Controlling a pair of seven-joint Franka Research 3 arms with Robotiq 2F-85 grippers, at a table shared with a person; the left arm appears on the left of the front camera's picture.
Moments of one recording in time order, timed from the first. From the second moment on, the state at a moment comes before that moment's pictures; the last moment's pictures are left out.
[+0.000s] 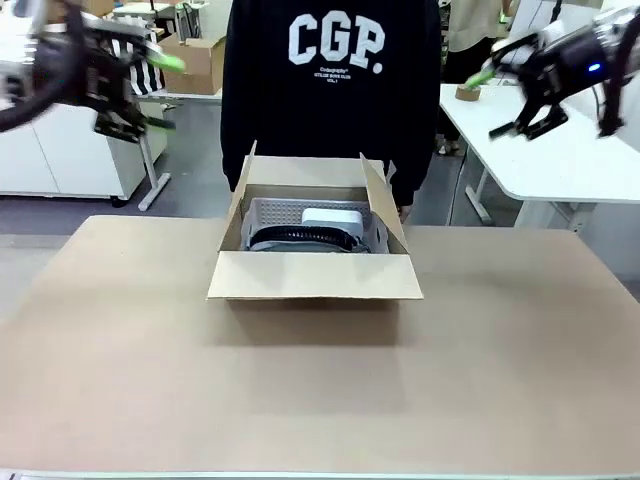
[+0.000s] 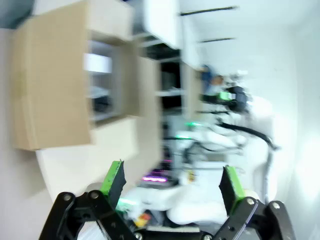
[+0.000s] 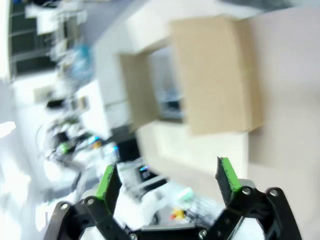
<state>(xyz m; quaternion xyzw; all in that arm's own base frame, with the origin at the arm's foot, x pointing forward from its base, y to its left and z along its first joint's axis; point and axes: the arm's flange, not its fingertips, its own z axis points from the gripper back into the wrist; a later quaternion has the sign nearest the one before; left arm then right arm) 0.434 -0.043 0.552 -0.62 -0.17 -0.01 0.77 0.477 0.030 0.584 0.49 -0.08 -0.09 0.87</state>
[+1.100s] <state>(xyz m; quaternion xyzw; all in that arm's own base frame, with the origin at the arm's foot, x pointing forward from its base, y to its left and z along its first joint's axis) 0.408 0.004 0.530 -0.70 -0.16 0.02 0.70 0.429 -0.002 0.578 0.56 -0.07 -0.04 0.82</state>
